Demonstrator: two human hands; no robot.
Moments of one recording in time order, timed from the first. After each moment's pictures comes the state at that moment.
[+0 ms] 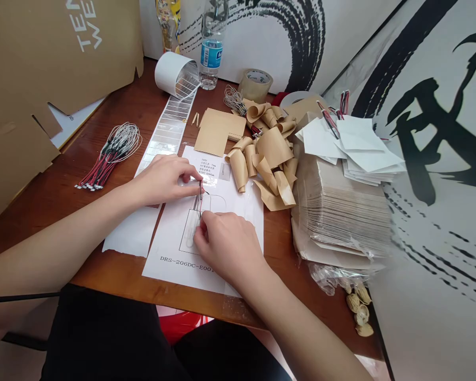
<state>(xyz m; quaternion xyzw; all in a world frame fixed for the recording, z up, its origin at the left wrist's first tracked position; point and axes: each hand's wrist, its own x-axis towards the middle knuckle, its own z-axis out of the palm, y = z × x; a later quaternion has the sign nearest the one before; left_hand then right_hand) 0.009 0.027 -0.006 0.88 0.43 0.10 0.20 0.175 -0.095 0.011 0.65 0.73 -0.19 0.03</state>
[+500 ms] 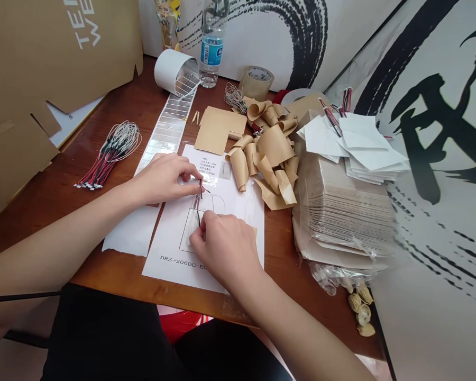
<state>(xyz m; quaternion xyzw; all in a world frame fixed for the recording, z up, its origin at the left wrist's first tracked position) 0.008 0.029 -0.009 0.88 0.43 0.10 0.20 0.165 -0.100 0.005 0.70 0.69 -0.17 0.03</state>
